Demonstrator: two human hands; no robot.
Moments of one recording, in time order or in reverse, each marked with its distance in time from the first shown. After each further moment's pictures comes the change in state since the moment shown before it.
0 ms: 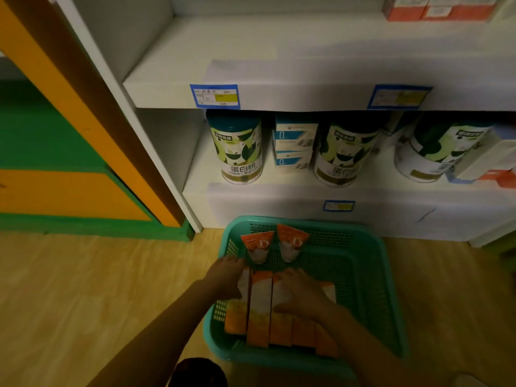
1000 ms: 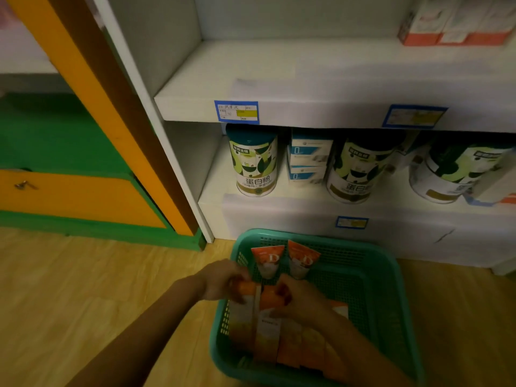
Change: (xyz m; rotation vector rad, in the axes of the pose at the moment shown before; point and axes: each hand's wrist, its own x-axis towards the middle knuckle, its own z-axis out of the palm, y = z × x) left_hand -0.024 -0.036 -0.027 -0.341 0.017 0.246; right_hand -0.003 -0.025 -0.016 0.254 0.069 -0.066
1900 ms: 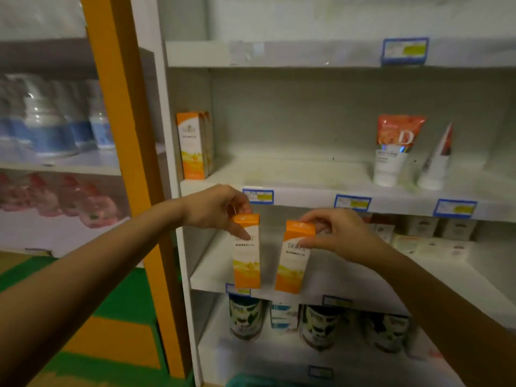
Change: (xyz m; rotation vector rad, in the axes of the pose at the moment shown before) left_hand -0.216 0.240 -0.378 0.132 0.543 0.191; right_hand -0.208 -0.245 -0.365 -0.165 0.637 -0.418
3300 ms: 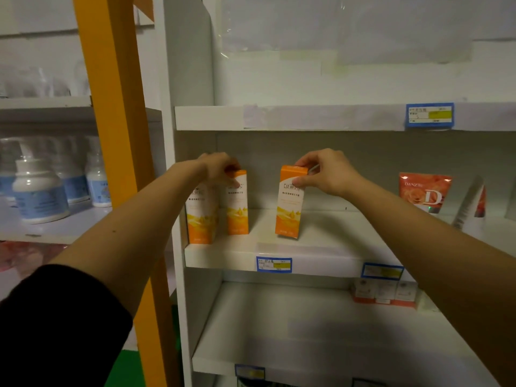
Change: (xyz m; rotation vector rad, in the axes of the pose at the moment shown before) left_hand 0.114 -0.055 -0.160 0.437 0.286 -0.162; right_hand 0.171 -0.076 -0.088 -0.099 0.334 -0.004
